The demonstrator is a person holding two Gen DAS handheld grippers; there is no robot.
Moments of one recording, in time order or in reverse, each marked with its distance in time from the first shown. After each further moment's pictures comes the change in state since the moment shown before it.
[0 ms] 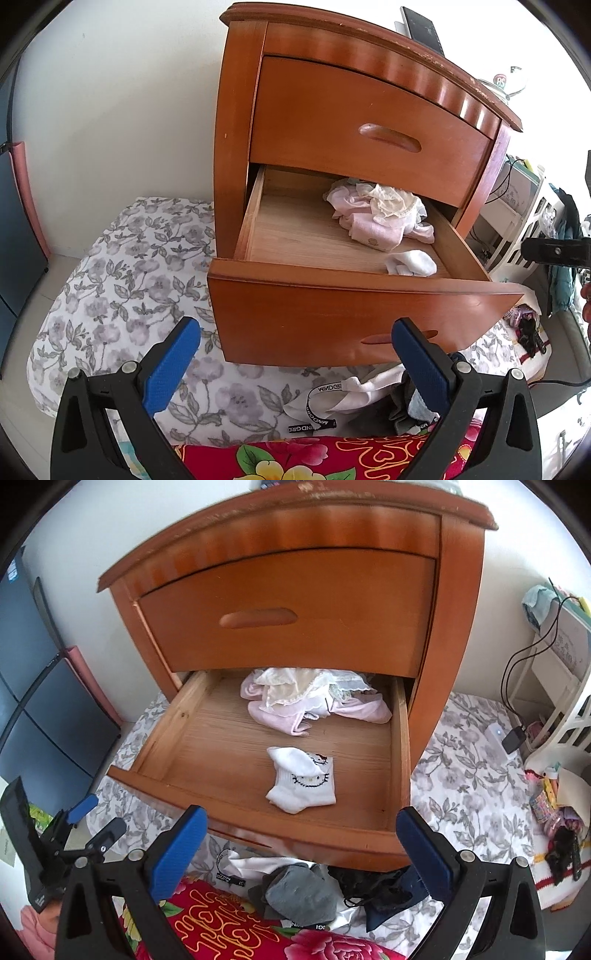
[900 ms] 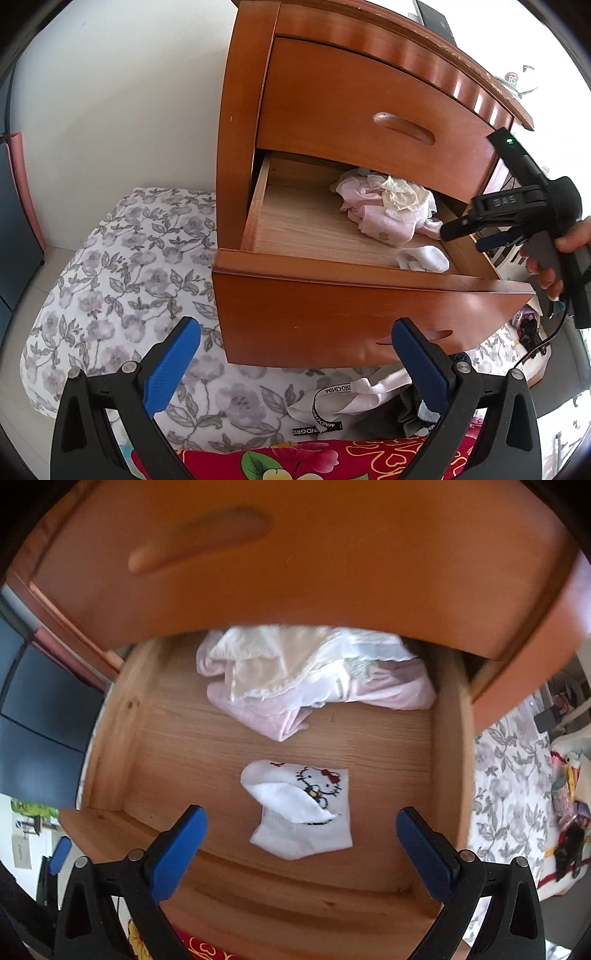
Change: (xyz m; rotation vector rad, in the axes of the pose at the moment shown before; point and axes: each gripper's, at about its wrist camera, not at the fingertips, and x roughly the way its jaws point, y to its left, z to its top) left arm 0.019 0.013 -0.002 -0.013 0.025 -0.012; right arm 0.133 -0.004 0.063 0.031 0.334 -0.005
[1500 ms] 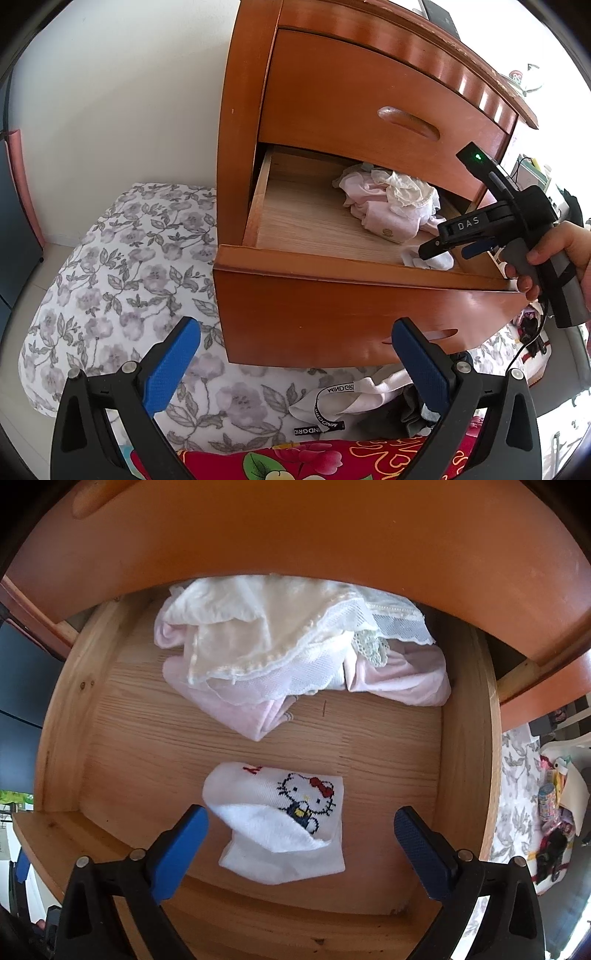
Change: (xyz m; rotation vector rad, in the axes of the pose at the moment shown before) left arm 0.007 0.003 0.000 -0.002 0.015 -0.002; right arm 0.045 -0.001 0.014 -0.035 0.081 -0.111
